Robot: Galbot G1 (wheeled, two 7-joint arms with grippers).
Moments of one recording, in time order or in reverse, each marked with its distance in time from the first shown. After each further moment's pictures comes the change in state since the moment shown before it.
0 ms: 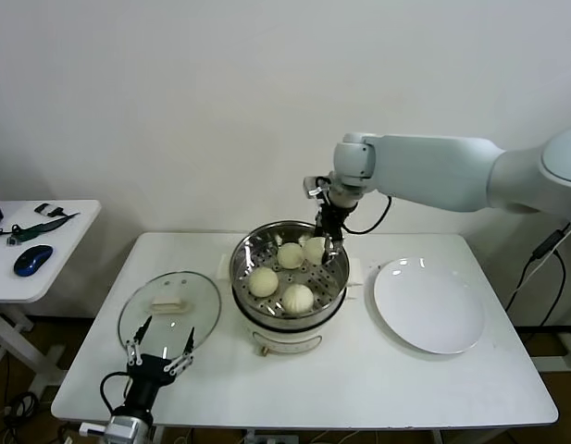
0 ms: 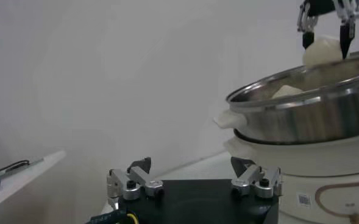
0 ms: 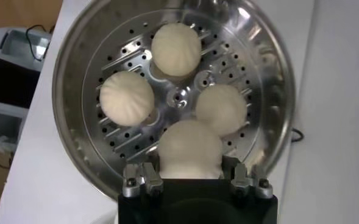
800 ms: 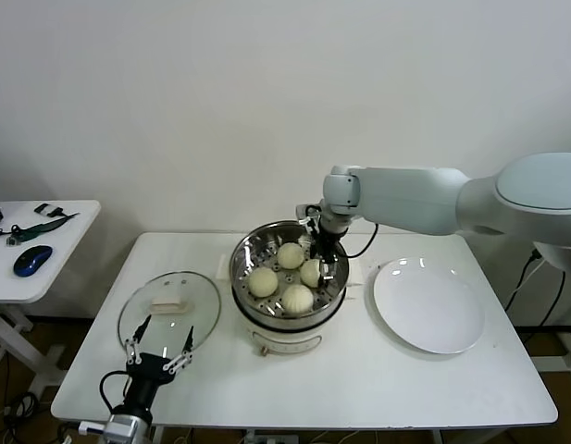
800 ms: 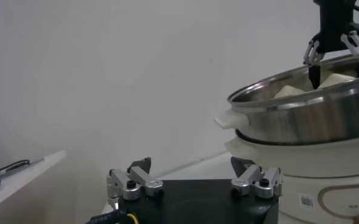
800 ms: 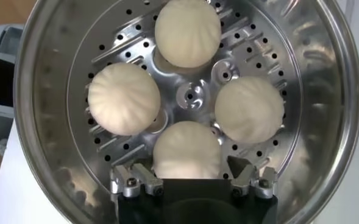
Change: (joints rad) left arm -0.008 0.002 -0.002 0.007 -0.007 -0.003 0.000; right arm -0.095 0.036 -0.005 -0.040 -0.005 -0.012 0.050
